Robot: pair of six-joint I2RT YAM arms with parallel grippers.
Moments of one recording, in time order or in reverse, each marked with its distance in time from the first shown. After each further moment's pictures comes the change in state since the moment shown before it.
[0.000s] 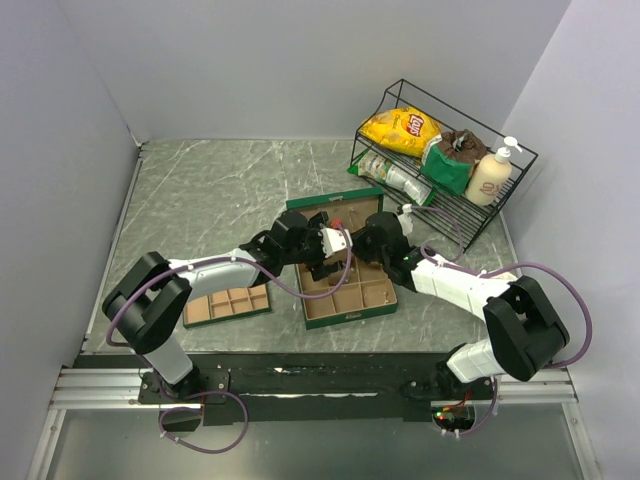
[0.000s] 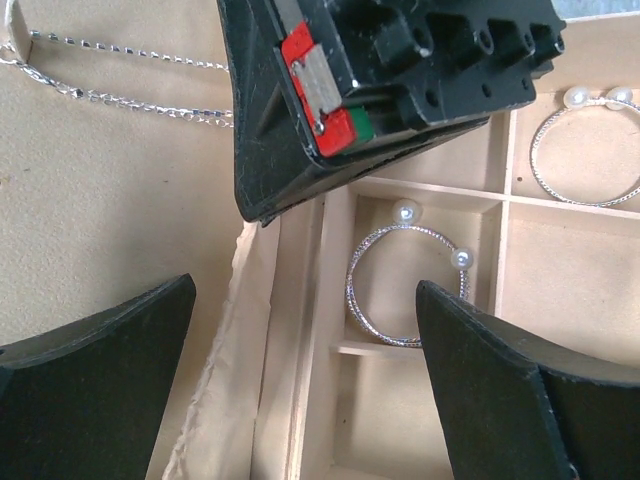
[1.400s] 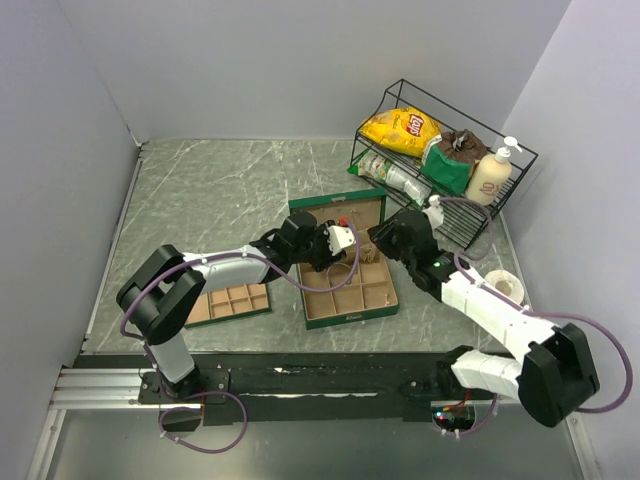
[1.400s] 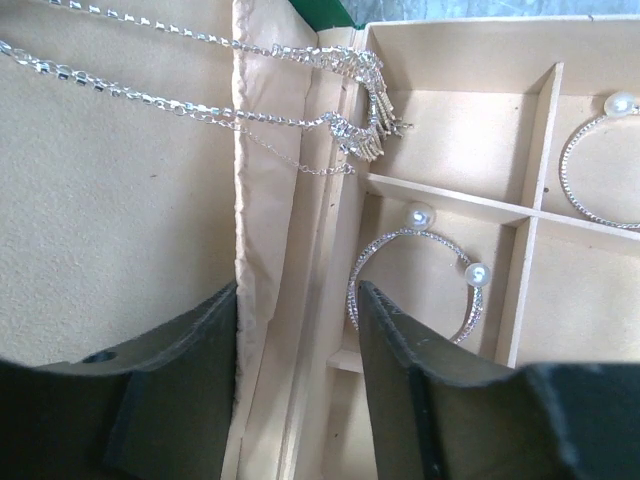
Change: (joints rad) left arm -0.019 0.084 0.060 -0.019 -0.050 -0.055; right arm -0.072 -0.255 -0.013 -0.191 0.076 -0.232
